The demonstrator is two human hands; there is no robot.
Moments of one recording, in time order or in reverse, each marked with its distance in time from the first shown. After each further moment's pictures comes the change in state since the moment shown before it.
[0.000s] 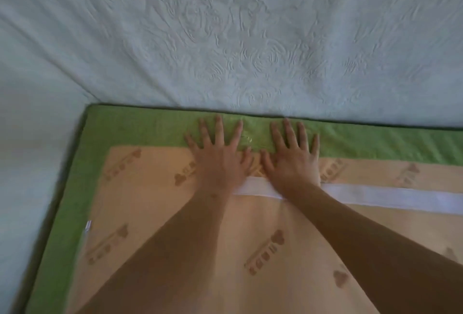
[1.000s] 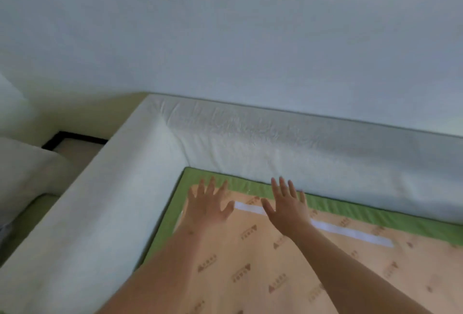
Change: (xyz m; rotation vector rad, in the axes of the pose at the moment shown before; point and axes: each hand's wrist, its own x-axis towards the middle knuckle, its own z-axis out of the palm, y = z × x) left_hand -0.338 -0.023 -0.401 -0.106 -0.074 -0.064; right_hand -0.303 -0.008 -0.412 0.026 -0.095 -0.165
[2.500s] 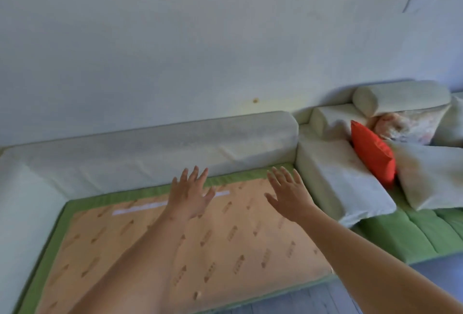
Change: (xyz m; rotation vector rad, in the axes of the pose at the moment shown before) left_hand -0.326 0.494 -0.075 0.040 0.127 0.407; right_hand -0.499 0.456 -0.106 -0.174 0.199 0.214
